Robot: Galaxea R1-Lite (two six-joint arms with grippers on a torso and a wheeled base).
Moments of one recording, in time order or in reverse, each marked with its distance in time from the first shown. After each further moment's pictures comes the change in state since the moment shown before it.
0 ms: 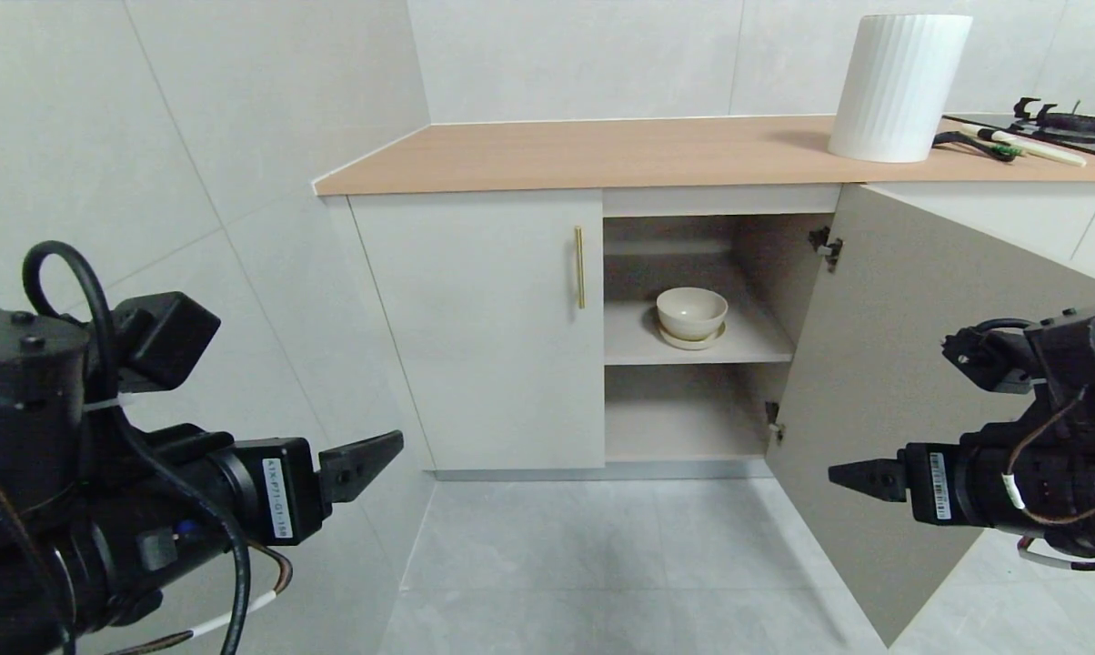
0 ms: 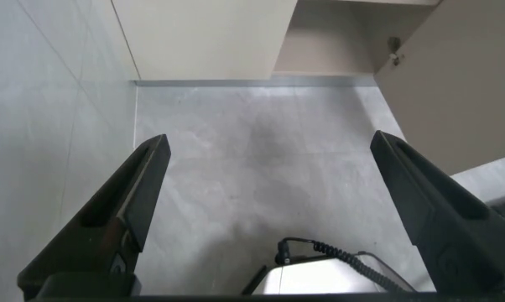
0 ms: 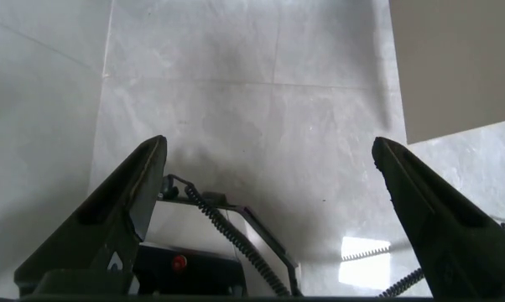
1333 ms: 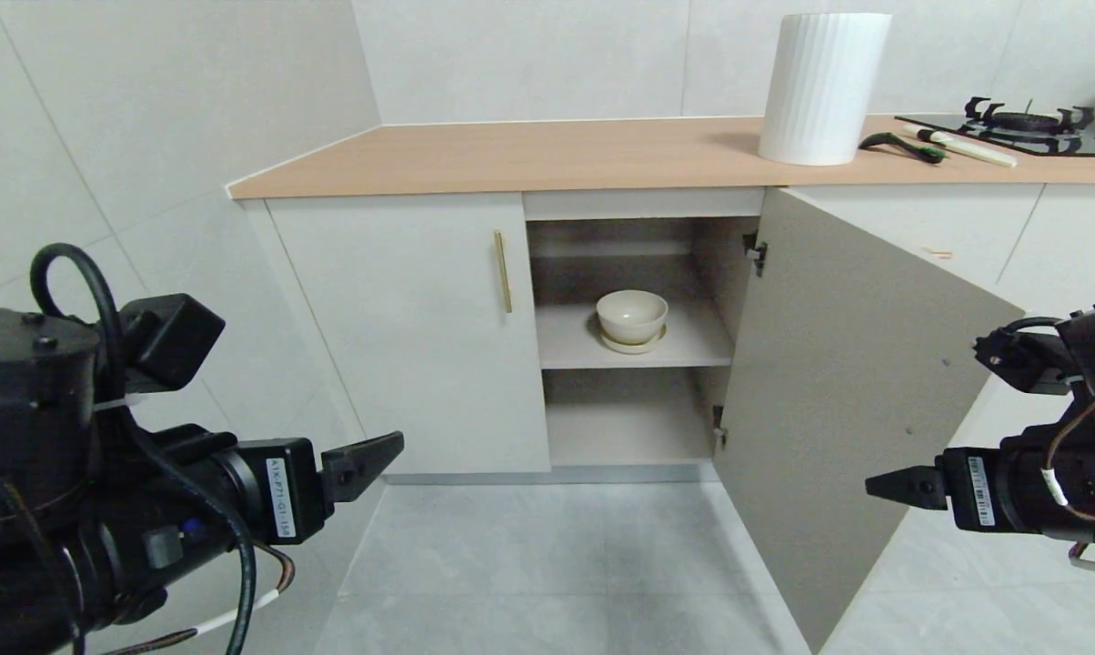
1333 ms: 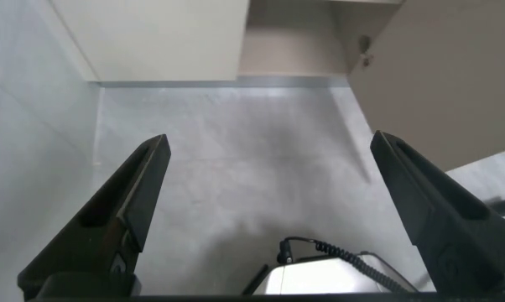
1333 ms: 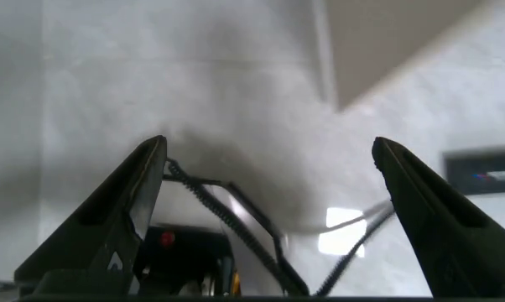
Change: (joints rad) left arm 0.000 0.009 0.000 0.000 0.002 0.001; right arm -0.053 -0.033 -0.063 0.187 -0.005 -0.017
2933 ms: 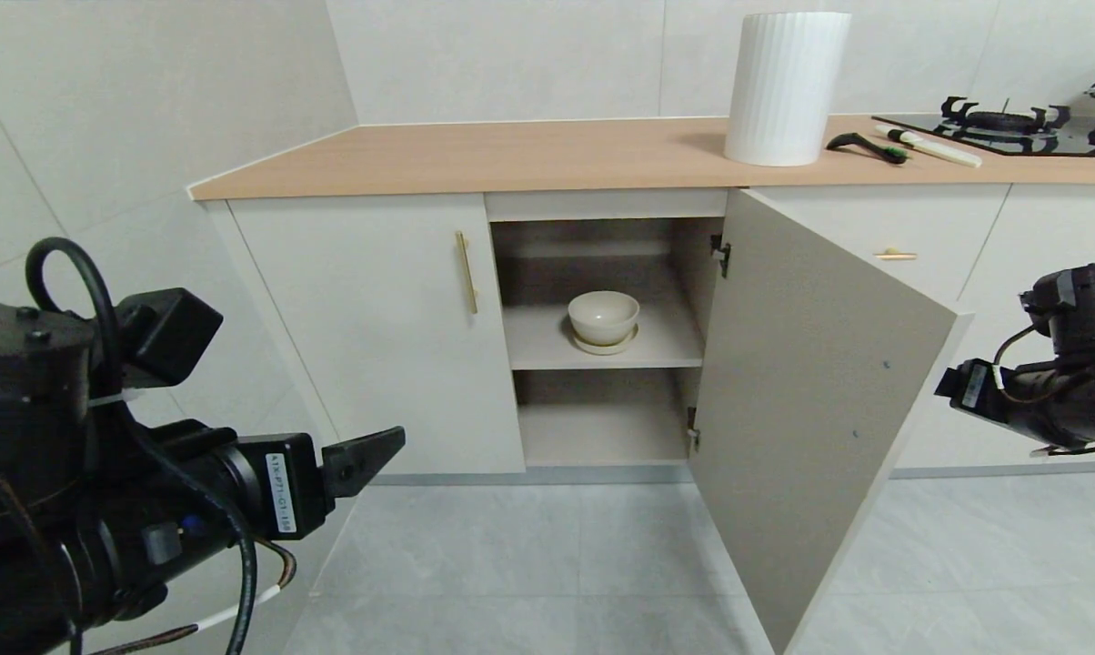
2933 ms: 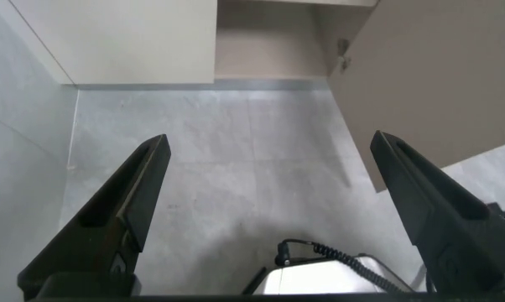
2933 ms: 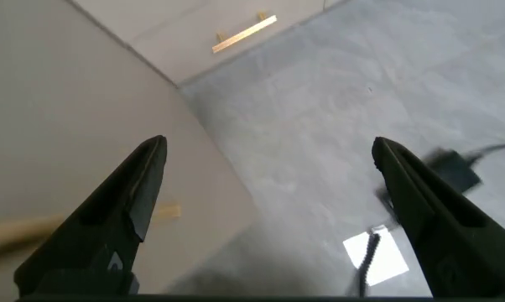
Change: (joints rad) left arm 0.001 0.000 -0.005 -0.011 -0.002 -0.001; right arm -0.414 0.345 -0.078 -0.425 -0.051 0.056
